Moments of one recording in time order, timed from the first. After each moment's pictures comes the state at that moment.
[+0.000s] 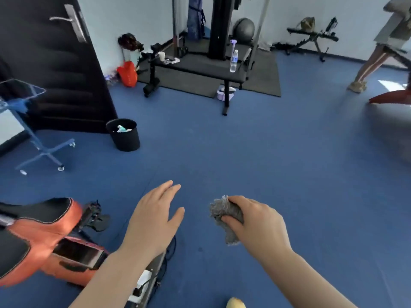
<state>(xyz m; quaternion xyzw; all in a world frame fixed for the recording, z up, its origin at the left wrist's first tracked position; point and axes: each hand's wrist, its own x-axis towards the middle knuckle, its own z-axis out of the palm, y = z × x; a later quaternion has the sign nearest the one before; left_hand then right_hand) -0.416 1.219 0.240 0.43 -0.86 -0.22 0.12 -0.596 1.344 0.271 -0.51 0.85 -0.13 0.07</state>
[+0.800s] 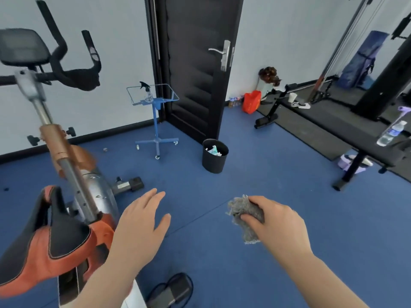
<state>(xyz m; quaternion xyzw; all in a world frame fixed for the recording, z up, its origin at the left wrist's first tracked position) -0.449 1.063 0.257 0.76 -0.60 -0.15 0.20 -0.709 1.009 0.289 -0.75 0.64 -0.13 0.09</state>
